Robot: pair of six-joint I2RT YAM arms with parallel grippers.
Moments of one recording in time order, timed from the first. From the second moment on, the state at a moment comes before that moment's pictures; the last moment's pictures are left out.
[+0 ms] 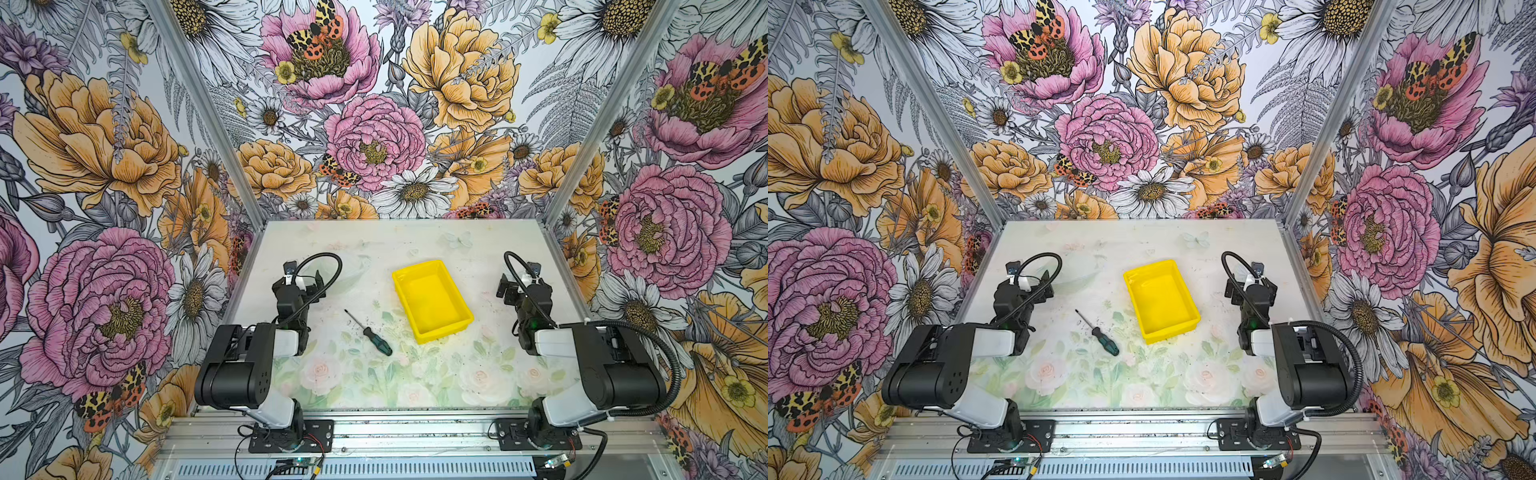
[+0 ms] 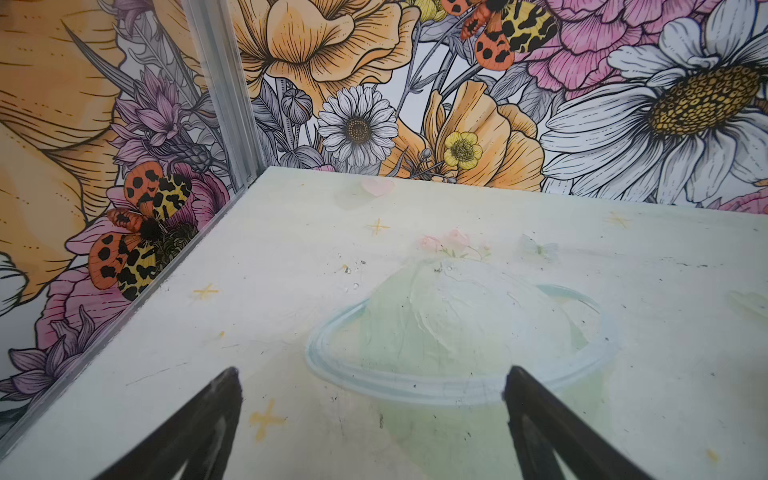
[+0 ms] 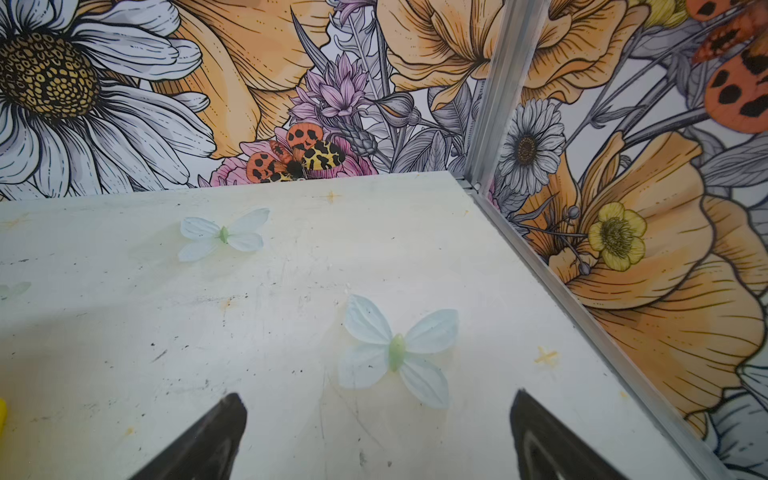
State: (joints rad) left arm 0.00 1.55 0.39 0.95 -0.14 -0.06; right arm -0.01 1.53 0.38 0.86 0.19 0.03
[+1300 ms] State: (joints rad) left arm 0.00 1.55 0.39 0.95 -0.14 -0.06; right arm -0.01 1.53 0.38 0.86 0.19 0.03
